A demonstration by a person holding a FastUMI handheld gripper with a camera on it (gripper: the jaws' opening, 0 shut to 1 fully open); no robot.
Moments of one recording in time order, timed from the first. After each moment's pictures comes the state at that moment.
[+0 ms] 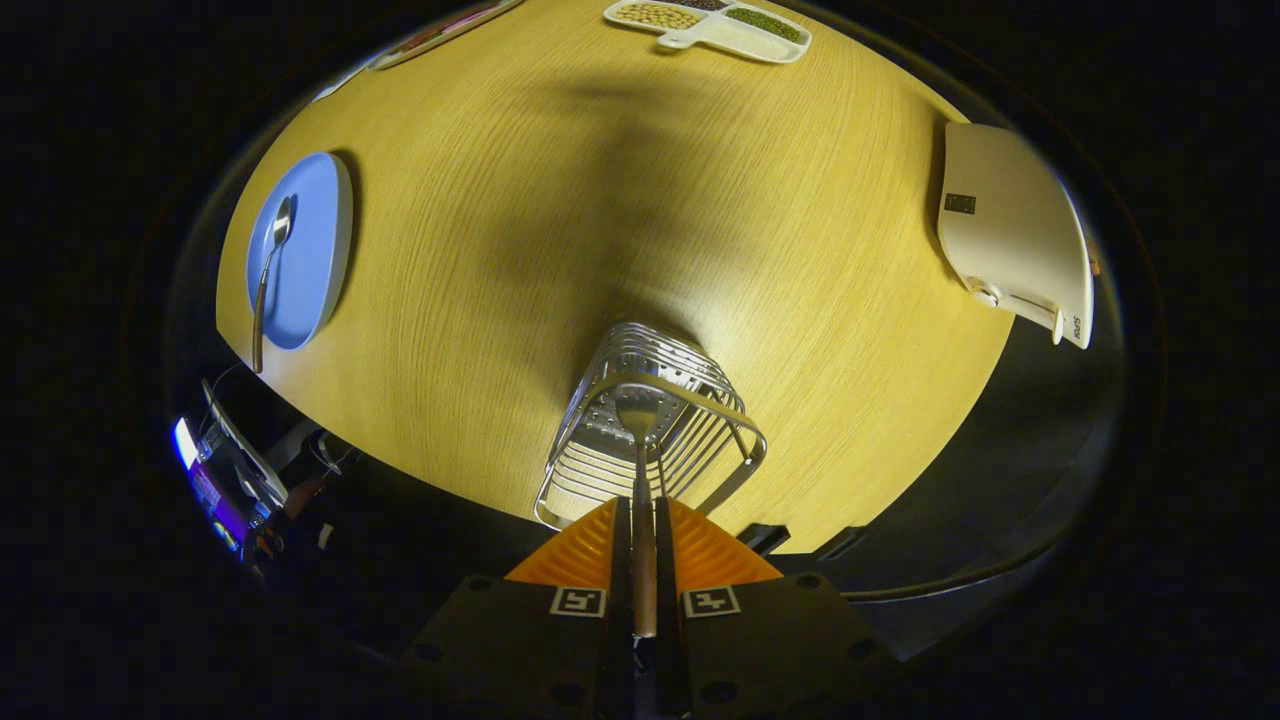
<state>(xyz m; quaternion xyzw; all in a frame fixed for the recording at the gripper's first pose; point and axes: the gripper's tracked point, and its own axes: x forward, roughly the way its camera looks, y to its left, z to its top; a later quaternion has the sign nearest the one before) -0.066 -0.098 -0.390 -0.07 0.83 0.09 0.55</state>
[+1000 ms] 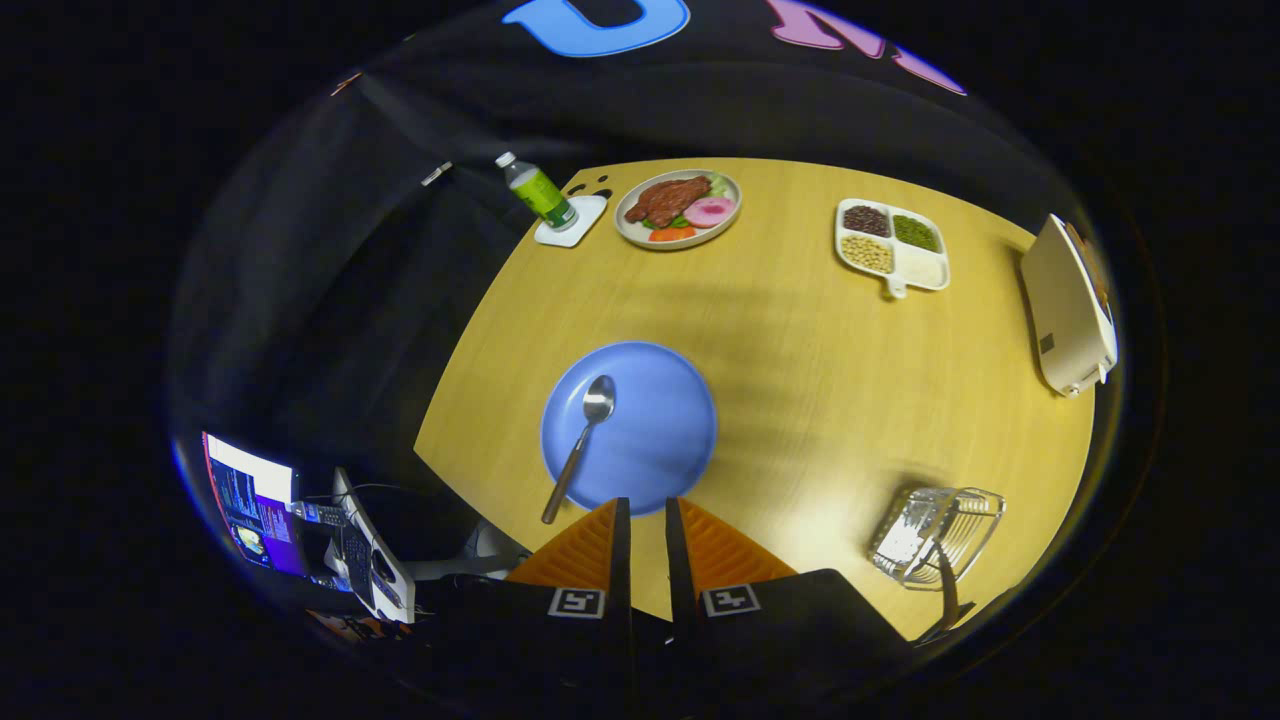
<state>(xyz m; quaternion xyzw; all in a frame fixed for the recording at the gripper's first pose) -0.004 0.167 -0.294 0.14 0.58 0.22 0.77</state>
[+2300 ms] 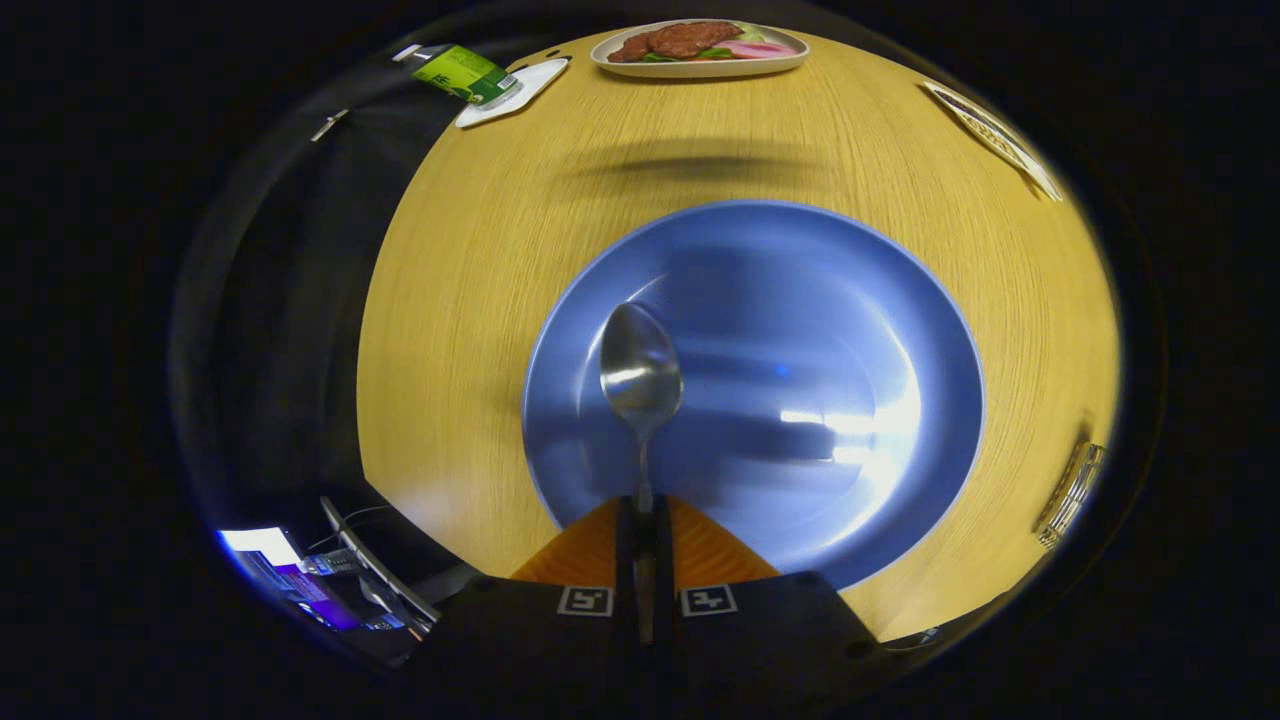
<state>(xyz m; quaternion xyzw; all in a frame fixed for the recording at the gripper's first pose) -0.014 0.289 -0.431 0.16 0.71 0.15 0.67</state>
